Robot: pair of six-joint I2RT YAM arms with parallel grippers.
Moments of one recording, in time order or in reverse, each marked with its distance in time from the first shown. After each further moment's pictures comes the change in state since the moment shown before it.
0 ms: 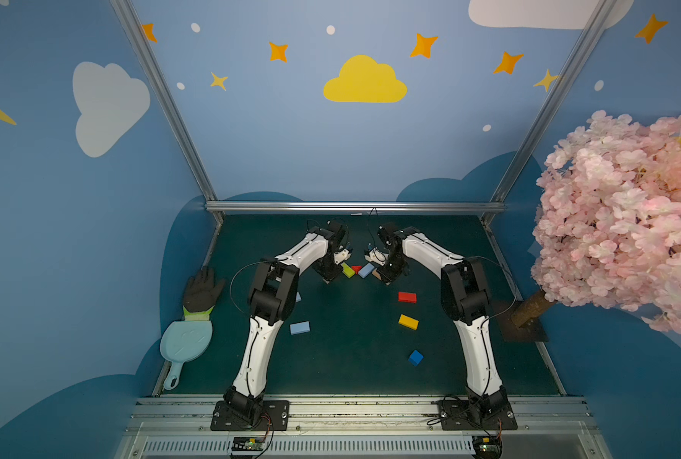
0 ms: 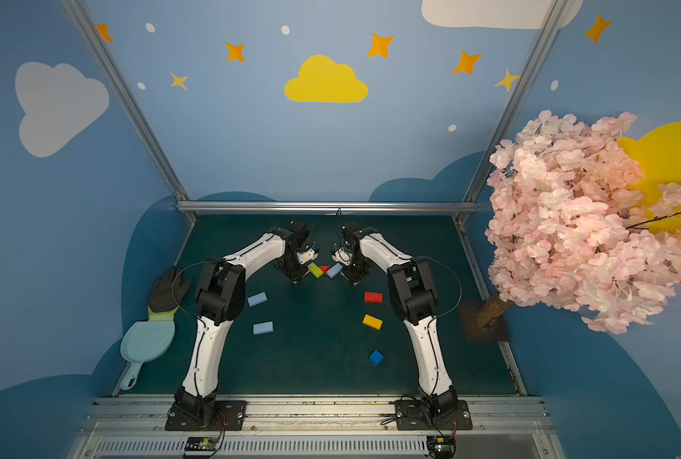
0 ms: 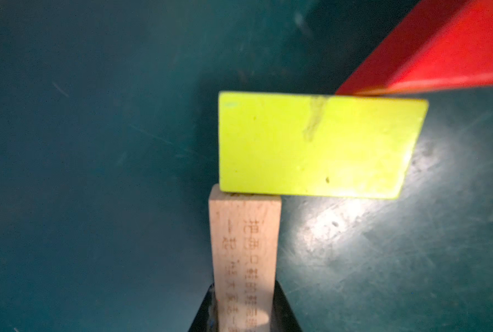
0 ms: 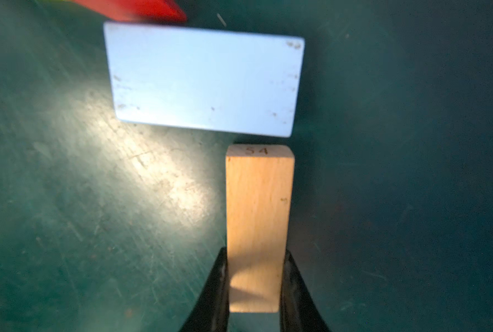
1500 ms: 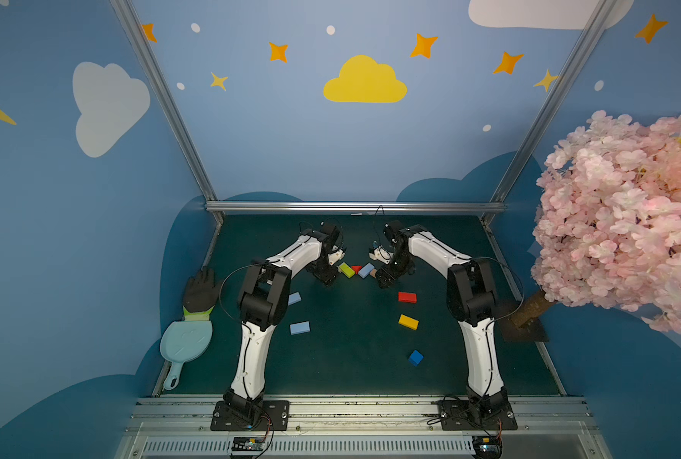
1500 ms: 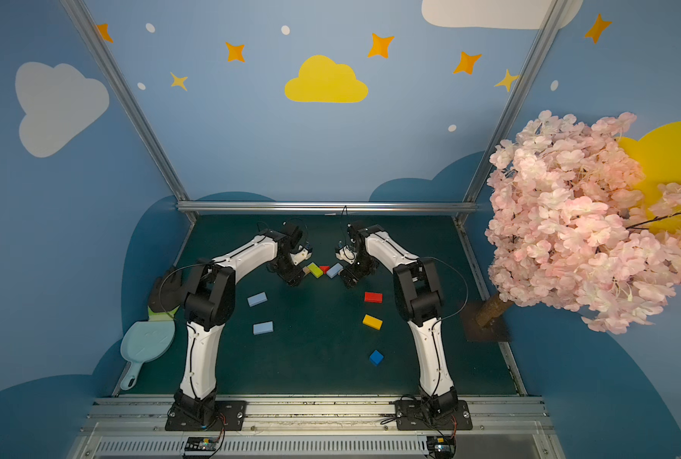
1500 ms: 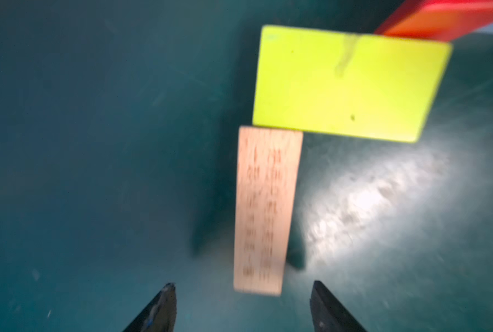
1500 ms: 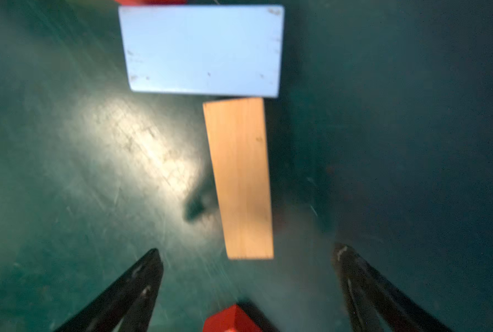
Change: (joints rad) left arm 0.024 -0.163 -0.170 0.063 -0.024 -0.066; right arm -0.049 -0.113 -0.075 -0.020 -0.047 0.026
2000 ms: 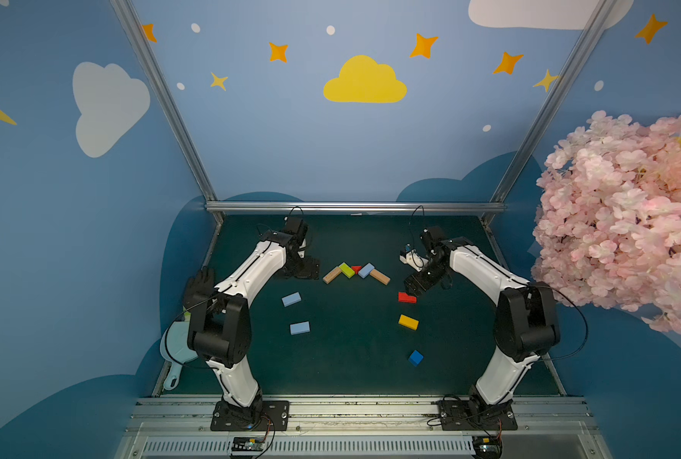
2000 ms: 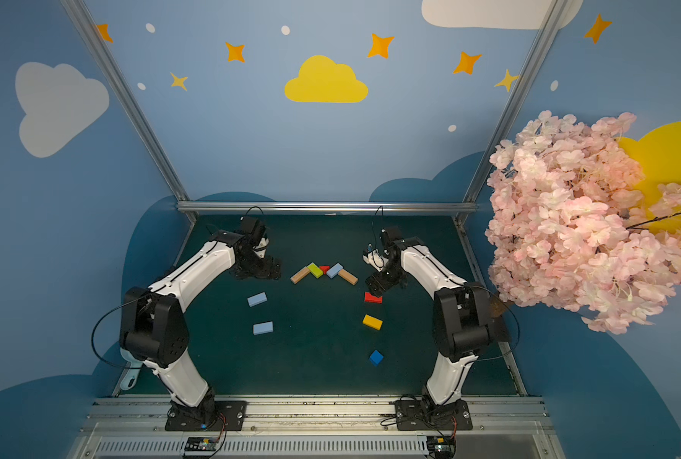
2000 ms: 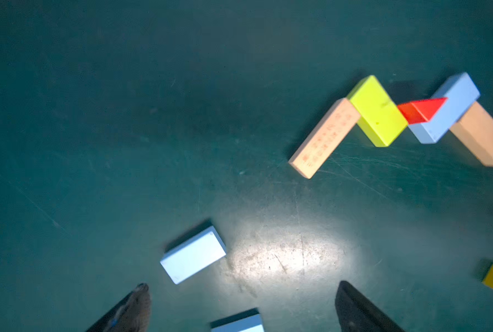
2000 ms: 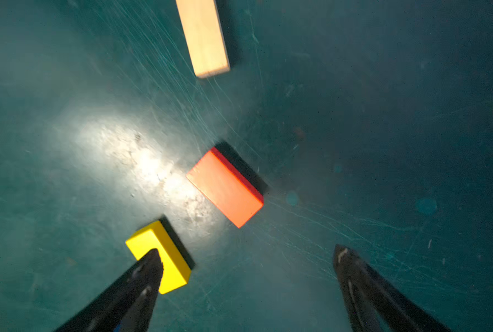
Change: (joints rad) left arm 0.156 -0.401 -0.324 -0.006 0.100 -0.618; right arm -0.115 -0.405 -0.460 0.123 0.044 -0.017
